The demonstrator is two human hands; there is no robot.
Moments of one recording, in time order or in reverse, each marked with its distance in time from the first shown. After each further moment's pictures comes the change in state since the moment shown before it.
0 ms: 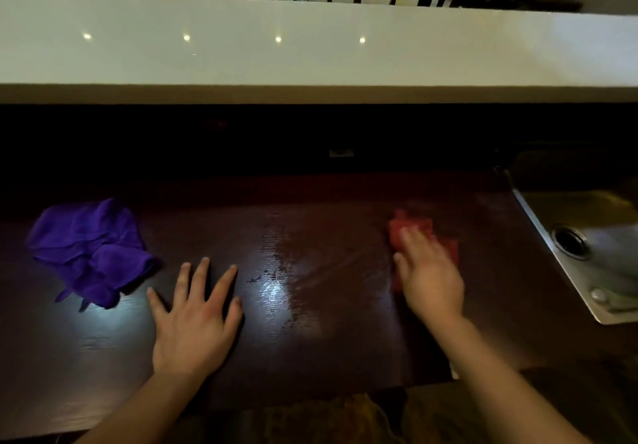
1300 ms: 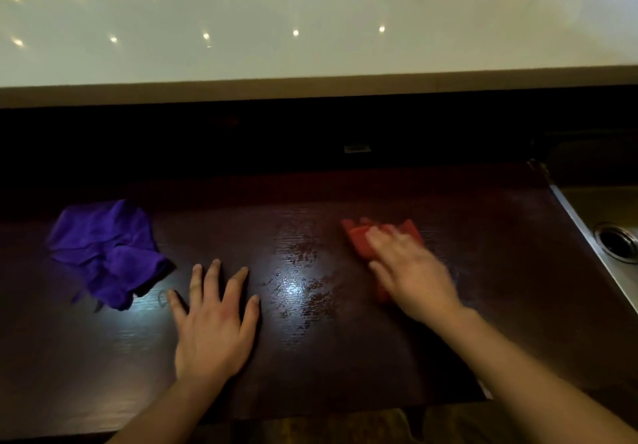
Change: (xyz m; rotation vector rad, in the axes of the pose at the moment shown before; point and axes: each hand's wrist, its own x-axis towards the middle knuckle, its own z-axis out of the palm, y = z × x) left_hand 0.004 0.012 0.008 -0.070 0.056 -0.054; right_hand 0.022 -0.027 0.014 0.021 -0.104 -0.489
